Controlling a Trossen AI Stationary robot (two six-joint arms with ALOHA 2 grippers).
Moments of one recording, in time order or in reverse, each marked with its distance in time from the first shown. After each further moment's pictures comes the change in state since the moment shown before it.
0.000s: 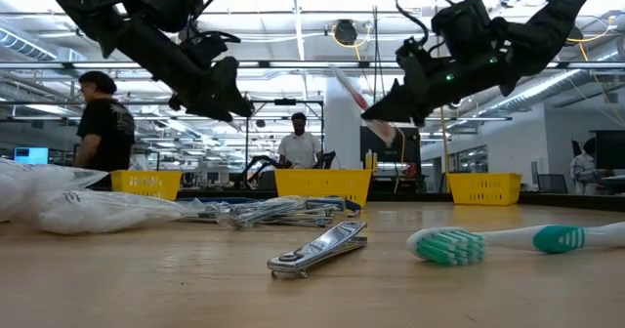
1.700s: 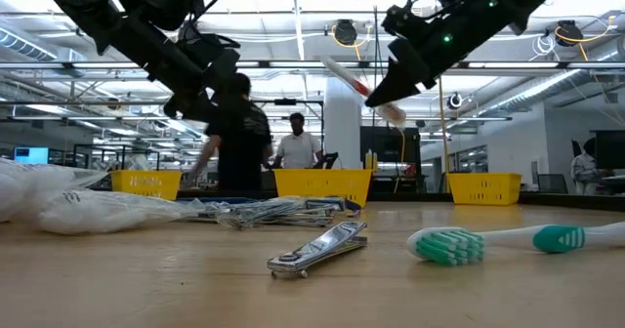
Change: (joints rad) left arm -0.069 0.000 0.000 -0.051 -0.004 -0.209; right arm 0.293 -0.078 0.241 -0.591 0.491 -0.024
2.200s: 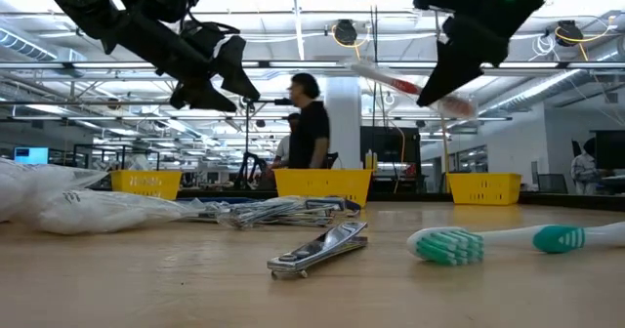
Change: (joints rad) left arm 0.017 0.000 0.000 0.148 -0.058 0.025; right arm 0.398 0.092 0.206 -0.675 0.354 0.420
